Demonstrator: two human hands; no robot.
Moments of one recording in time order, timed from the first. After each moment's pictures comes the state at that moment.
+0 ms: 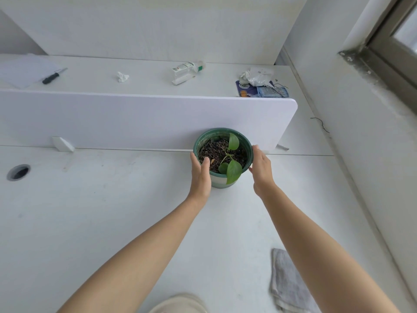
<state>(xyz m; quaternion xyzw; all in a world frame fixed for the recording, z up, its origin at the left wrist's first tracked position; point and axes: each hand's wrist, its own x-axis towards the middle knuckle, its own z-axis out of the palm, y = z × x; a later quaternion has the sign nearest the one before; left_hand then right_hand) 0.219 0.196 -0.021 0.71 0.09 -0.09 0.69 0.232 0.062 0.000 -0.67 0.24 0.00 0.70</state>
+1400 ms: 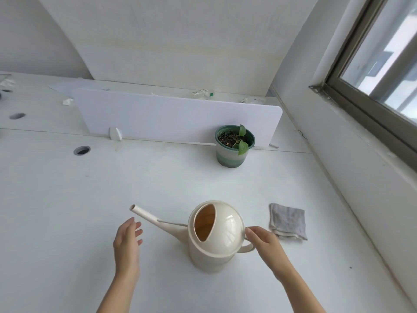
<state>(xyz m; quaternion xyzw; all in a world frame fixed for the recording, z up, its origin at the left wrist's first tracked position) -0.064 0.407 -0.023 0.62 0.30 0.11 0.72 -0.093 0.132 -0.003 -0.80 0.14 0.09 0.58</state>
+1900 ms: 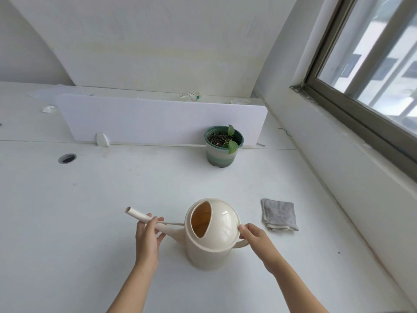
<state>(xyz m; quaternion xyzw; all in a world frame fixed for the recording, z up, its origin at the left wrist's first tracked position) -0.047 0.378 -0.030 0.54 0.25 0.01 0.81 -0.097 0.139 -0.011 -0.78 0.17 0.13 0.59</state>
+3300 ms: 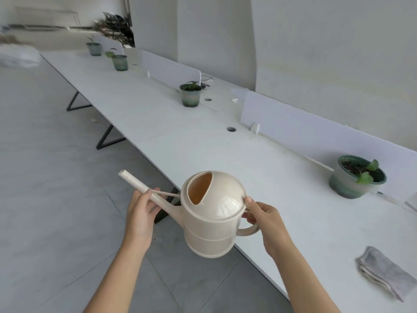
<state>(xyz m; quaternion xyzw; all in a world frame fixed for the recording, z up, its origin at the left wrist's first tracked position) -0.352 0.454 0.065 0.44 0.31 0.39 0.75 -0.212 0.266 0.080 -0.69 -0.15 0.30 0.64</state>
